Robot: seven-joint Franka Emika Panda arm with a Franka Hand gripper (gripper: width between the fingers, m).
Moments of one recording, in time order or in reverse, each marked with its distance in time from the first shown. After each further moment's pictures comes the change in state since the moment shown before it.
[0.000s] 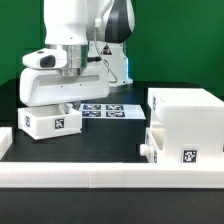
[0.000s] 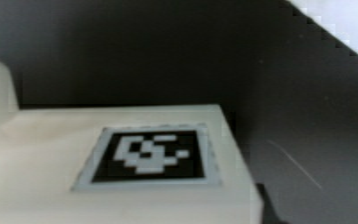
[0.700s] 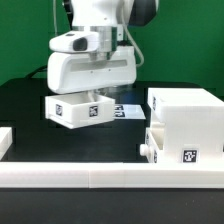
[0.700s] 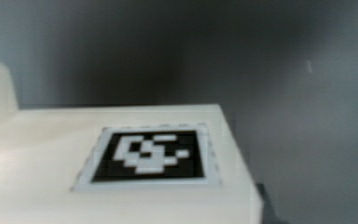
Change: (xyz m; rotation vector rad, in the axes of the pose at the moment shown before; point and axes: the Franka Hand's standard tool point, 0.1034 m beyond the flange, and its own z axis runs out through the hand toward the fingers) arm 0.086 -0.026 -0.045 0.029 -0.014 -0.119
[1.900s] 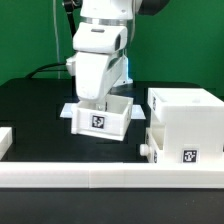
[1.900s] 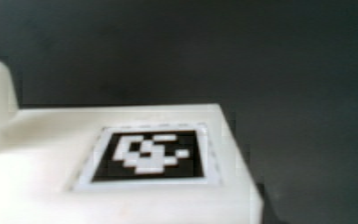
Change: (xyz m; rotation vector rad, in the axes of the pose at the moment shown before) arm 0.050 0.037 -0.010 0.045 -0.091 -0.754
